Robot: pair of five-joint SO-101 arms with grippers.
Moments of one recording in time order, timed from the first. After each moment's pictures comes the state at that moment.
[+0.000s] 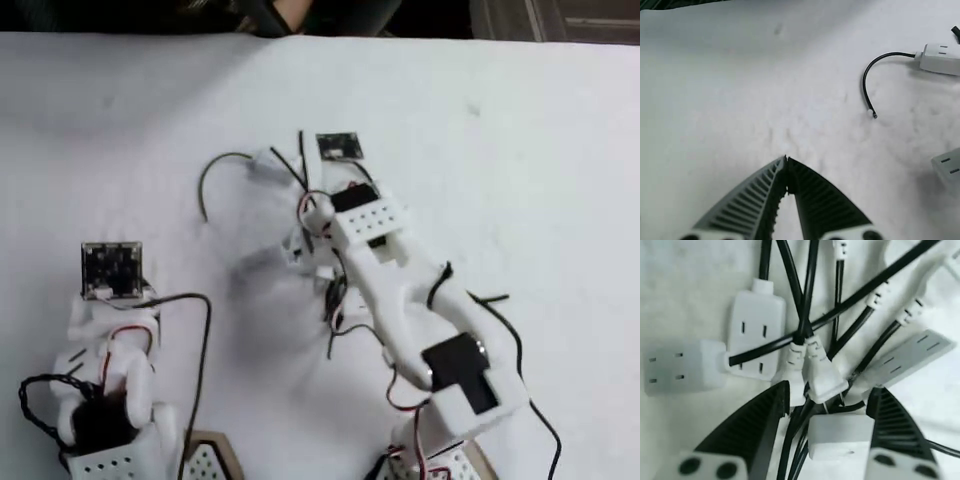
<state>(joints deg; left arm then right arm) -19.2 -103.7 85.5 61.1 -13.6 -25.8 5.7 17.8 65.7 -15.7</state>
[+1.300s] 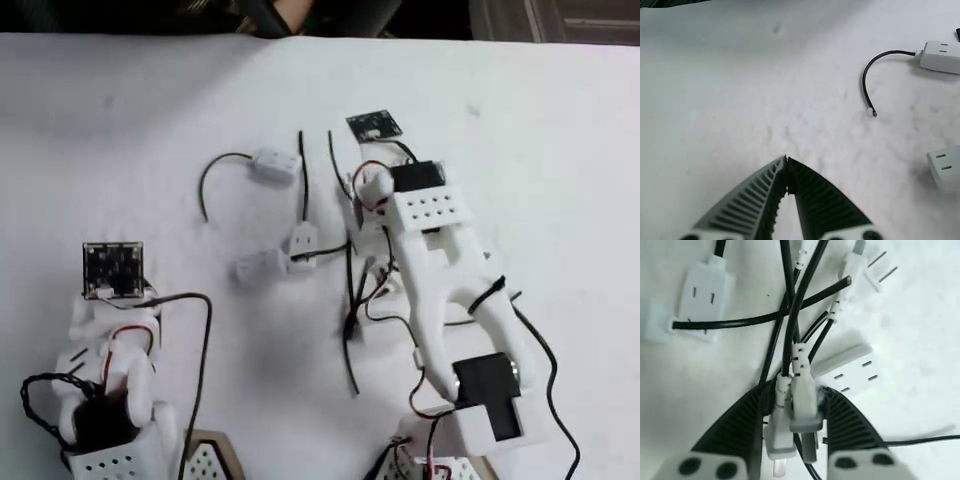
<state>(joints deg) -19.2 -103.7 85.9 61.1 -13.6 -14.0 -2.9 14.2 78.1 8.4</state>
